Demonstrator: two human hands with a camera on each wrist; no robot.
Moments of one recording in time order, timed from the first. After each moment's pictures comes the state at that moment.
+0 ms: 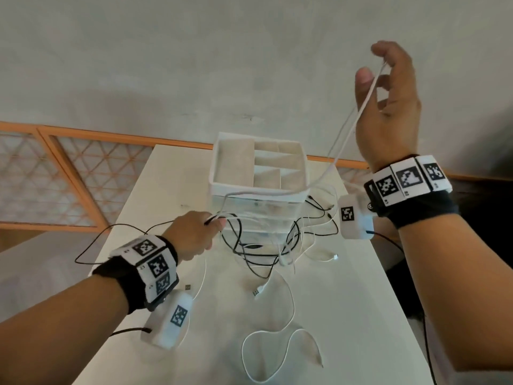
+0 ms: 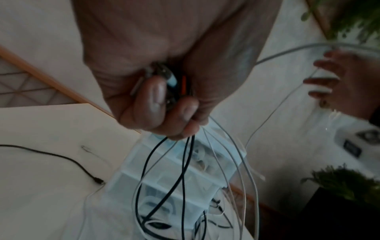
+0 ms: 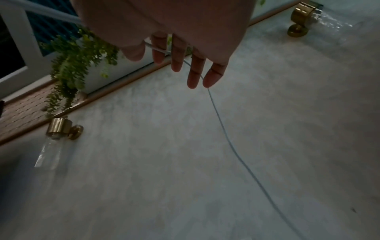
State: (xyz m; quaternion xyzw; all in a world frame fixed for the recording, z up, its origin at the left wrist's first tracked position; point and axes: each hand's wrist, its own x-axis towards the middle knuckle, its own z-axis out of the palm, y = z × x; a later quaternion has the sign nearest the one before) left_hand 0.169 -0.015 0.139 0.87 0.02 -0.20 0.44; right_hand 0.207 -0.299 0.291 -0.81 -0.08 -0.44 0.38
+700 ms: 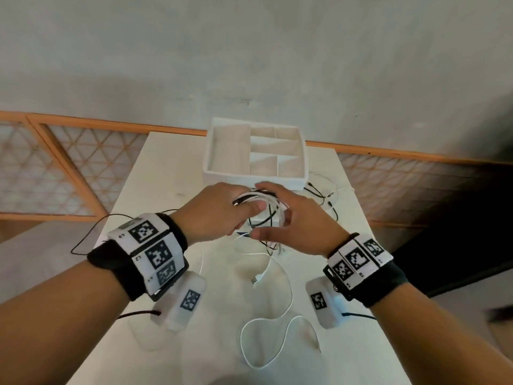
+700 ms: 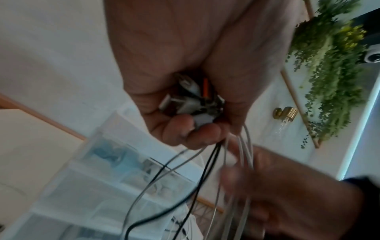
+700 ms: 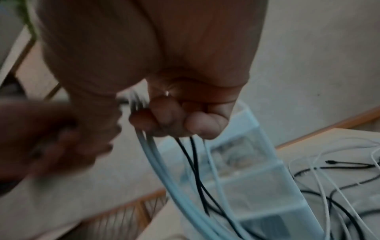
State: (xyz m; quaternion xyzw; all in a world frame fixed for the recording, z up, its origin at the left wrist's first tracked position) left_hand 0.161 -0.055 0.188 0.88 -0.19 -0.13 0.41; right_hand 0.145 -0.260 0.162 -0.91 -0.12 0.08 0.39
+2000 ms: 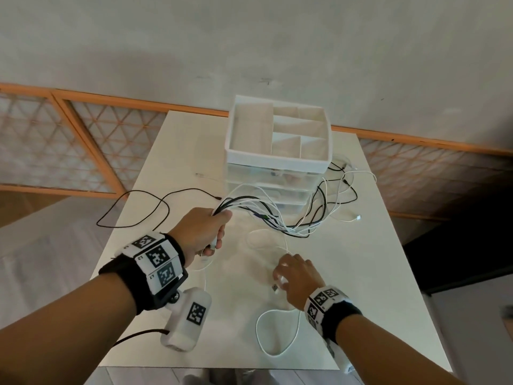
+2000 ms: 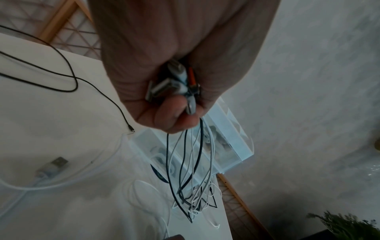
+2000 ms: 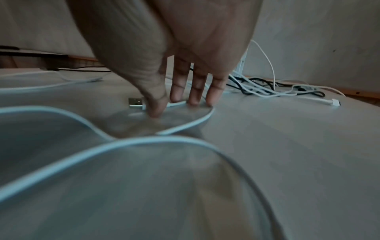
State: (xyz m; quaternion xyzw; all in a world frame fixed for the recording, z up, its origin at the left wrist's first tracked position) left_hand 0.129 -0.014 0.119 0.76 0.17 -0.23 0.58; right_hand 0.086 -0.255 -0.023 -0.97 -0.14 0.19 0.03
